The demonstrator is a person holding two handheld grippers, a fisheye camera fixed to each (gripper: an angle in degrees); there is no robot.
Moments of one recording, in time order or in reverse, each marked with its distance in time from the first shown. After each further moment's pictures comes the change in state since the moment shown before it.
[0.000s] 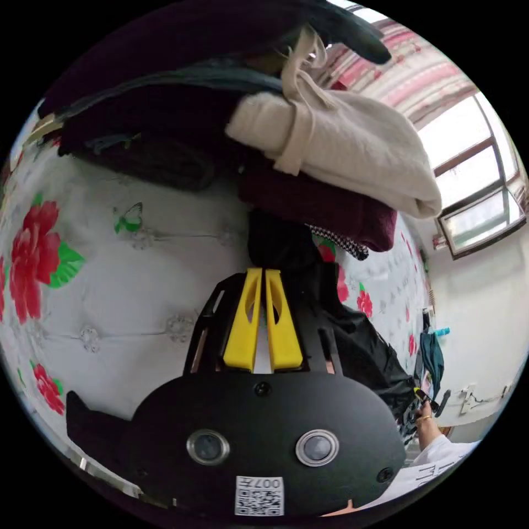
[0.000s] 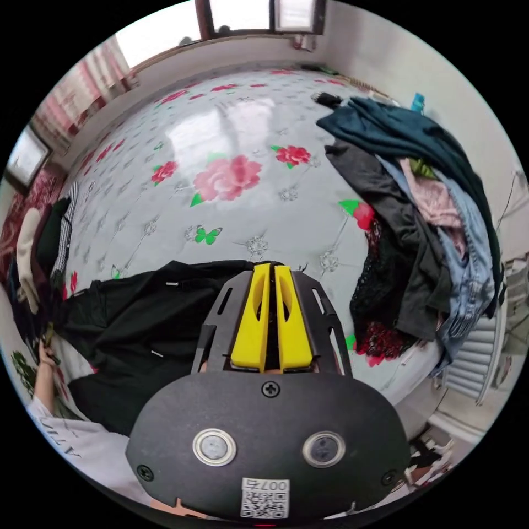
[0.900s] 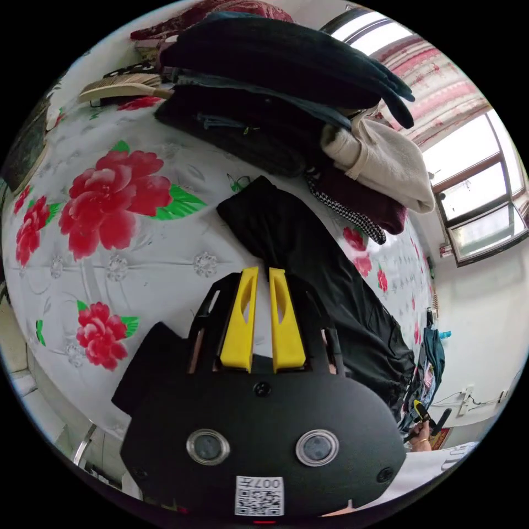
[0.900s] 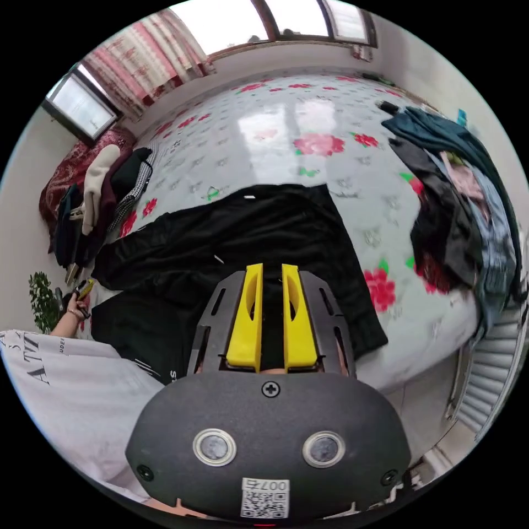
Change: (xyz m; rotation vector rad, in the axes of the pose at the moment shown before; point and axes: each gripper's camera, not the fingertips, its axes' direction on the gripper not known) left arm -0.136 0.085 -0.058 -0.026 -0.050 -0.018; right arm -0.008 0.187 -0.049 0.015 -0.189 -0.153
